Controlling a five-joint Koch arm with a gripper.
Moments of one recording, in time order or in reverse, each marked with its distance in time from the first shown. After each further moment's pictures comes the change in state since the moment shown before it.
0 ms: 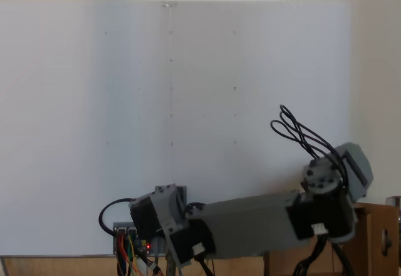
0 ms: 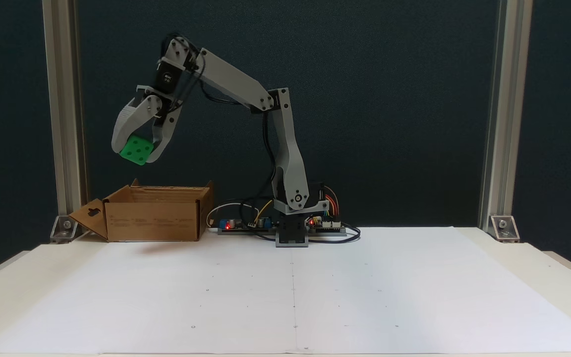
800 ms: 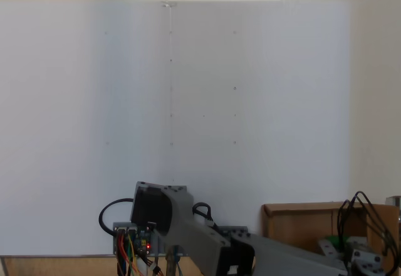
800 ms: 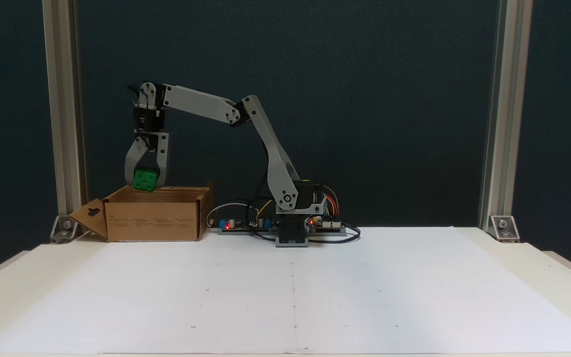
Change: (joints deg) arm 29.7 -15.4 0.0 -1.0 -4.4
